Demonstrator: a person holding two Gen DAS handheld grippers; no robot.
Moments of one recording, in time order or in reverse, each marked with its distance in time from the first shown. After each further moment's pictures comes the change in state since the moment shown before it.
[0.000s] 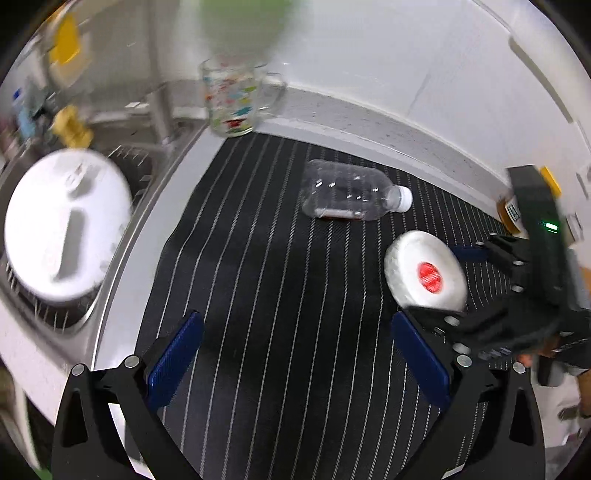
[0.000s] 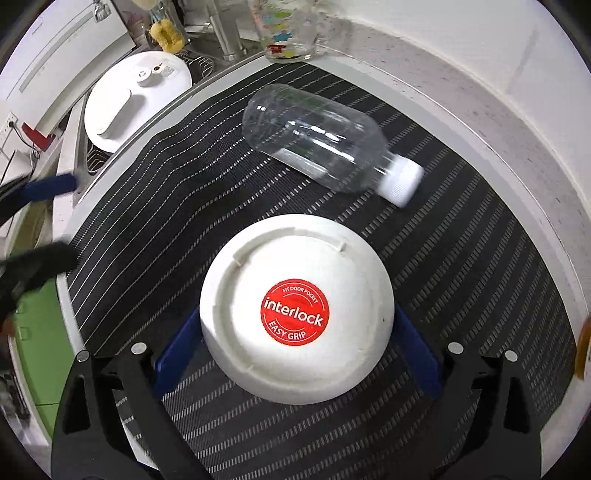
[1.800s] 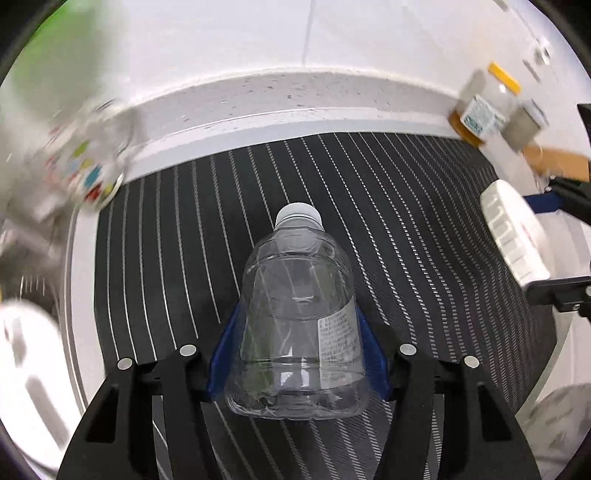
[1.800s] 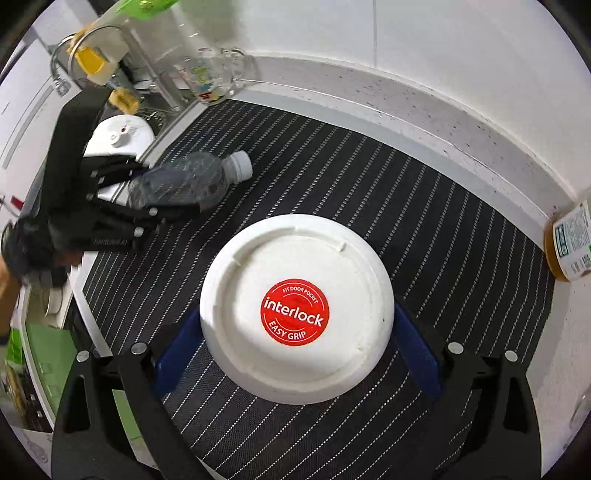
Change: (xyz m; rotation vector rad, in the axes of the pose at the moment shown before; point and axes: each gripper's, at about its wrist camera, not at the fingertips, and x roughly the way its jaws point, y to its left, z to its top) left arm 0.076 -0.053 0.050 0.398 0.120 -0.127; right arm -0.069 -0.054 -0.041 0.236 -0.073 -0.009
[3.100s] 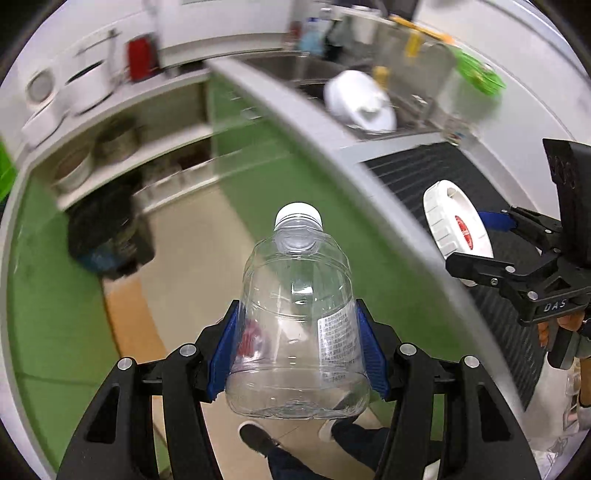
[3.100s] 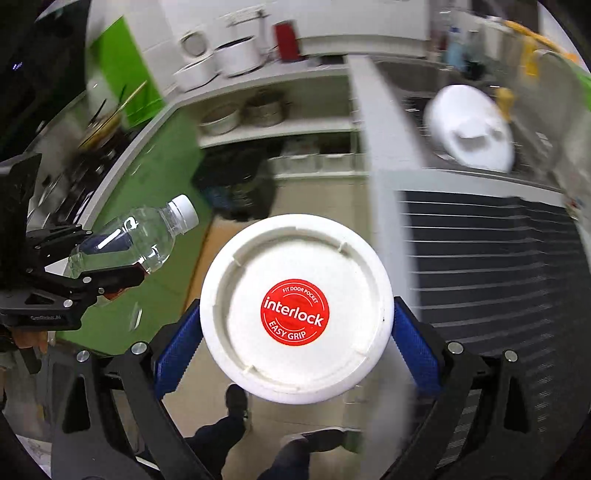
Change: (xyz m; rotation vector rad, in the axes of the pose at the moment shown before) left arm -0.242 -0.172 -0.462 -1.159 -0.251 0.539; right arm -0.032 0.313 -0.193 -0.961 0.032 0.460
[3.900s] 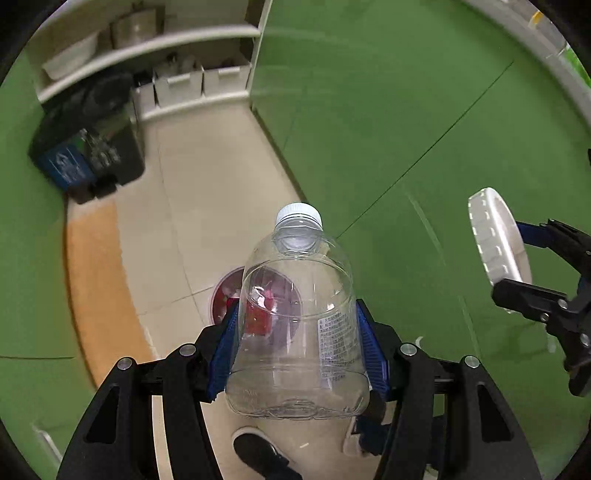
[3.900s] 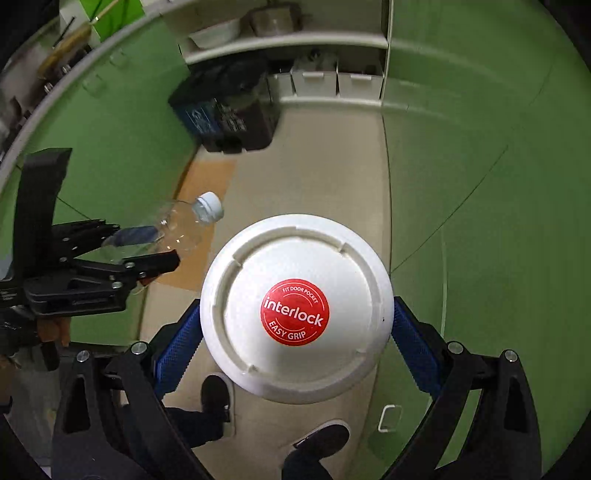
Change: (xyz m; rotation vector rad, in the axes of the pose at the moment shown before) left arm 0.335 0.176 -0.133 -0.154 0.121 -0.064; right arm 0.361 0.011 -0.084 -0.045 0.196 -0.035
